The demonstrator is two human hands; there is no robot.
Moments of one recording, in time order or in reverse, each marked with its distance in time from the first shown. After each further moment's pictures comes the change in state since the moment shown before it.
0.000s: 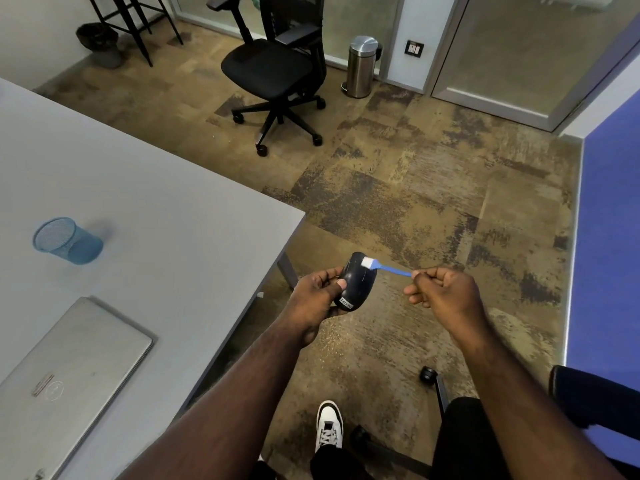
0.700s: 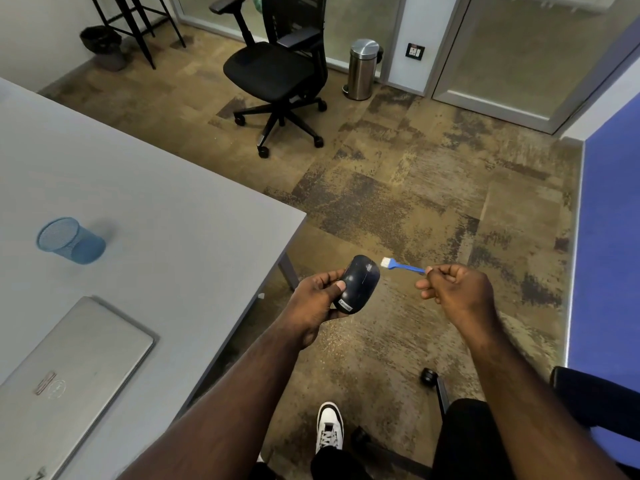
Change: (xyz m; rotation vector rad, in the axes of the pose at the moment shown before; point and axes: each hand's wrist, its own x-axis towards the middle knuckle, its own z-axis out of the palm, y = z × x) left_hand -0.006 0.001 0.000 0.003 -0.016 -0.011; right_hand 0.006 0.003 -0.010 -0.020 0.111 -0.049
